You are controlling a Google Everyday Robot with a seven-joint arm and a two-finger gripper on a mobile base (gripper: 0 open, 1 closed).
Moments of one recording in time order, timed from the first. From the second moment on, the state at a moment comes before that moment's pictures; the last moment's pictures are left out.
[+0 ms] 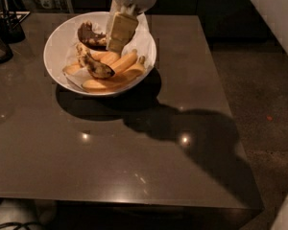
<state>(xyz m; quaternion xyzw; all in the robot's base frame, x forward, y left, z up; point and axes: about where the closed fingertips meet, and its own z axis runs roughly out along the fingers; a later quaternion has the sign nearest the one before) 0.558 0.054 1.013 -0.73 0.64 0.10 0.23</state>
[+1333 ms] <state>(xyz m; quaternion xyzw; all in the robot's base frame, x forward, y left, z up) 0.435 0.054 1.013 -0.72 0.64 0.13 0.22</state>
